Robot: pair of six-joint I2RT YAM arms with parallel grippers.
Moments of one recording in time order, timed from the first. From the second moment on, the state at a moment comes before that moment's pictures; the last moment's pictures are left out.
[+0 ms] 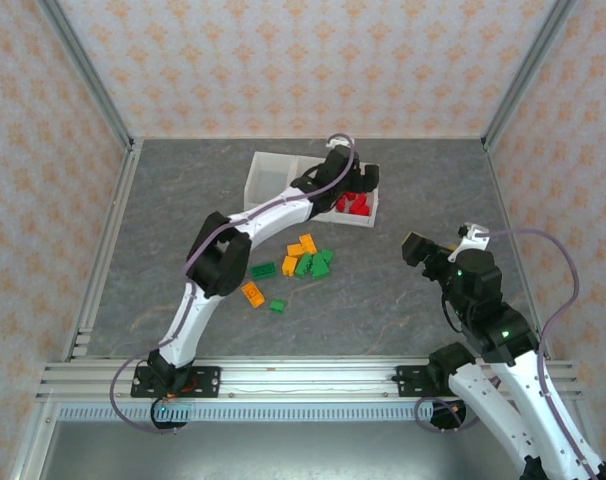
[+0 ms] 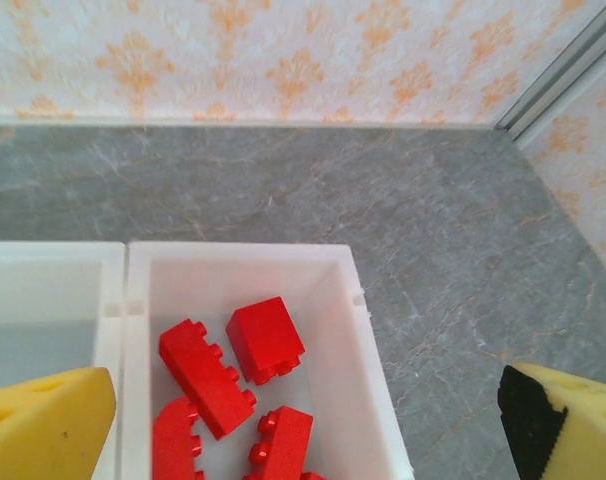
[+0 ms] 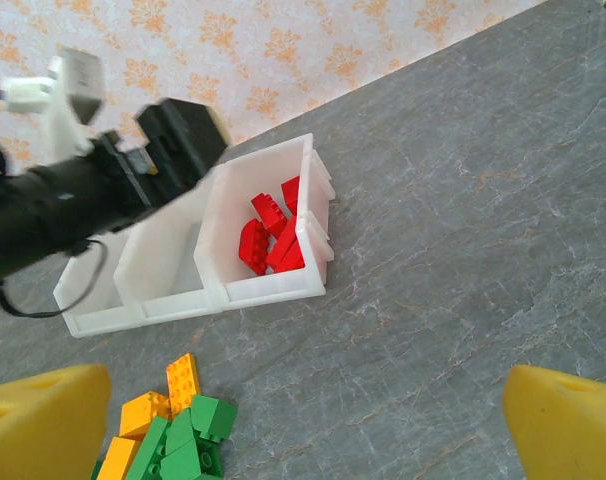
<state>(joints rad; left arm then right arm) -0.67 2.20 1.90 -0.18 -0.21 -0.48 0.39 0.47 0.71 -0.64 0.23 0.59</state>
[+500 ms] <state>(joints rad) -0.66 1.43 1.00 -0.12 -0.27 -0.54 0.39 0.73 0.71 -0.64 0.13 0.61</state>
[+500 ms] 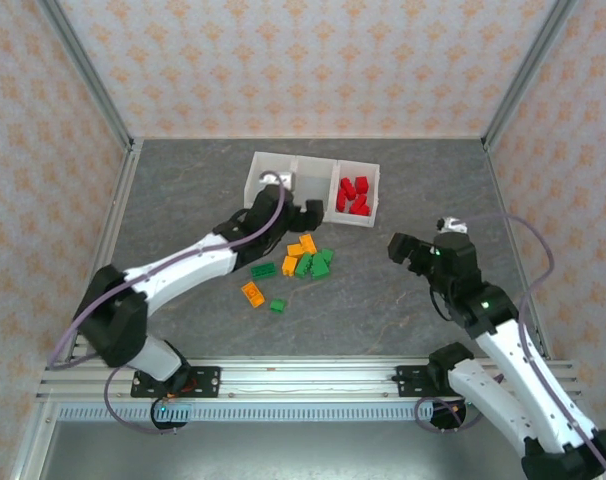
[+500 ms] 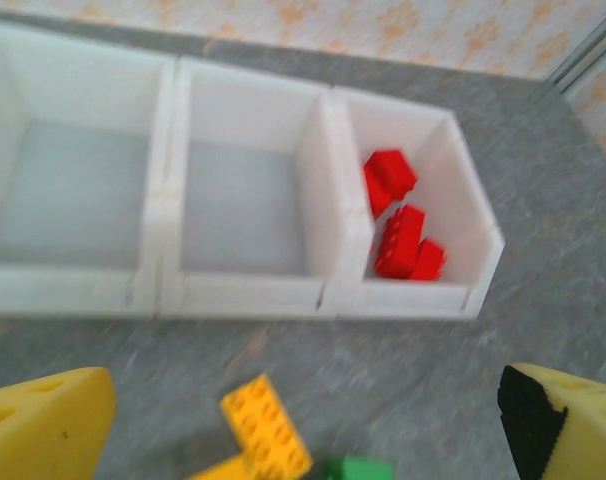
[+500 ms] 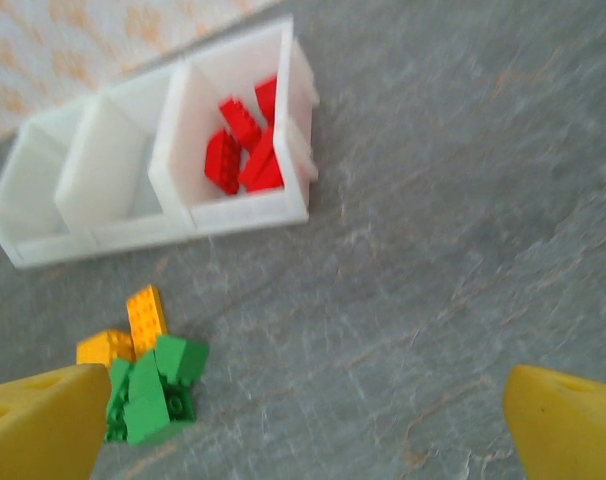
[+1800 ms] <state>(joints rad) -0.66 0.63 0.78 -0.73 -0.37 -0.63 0.77 1.76 1.09 -0.58 0.02 0.44</state>
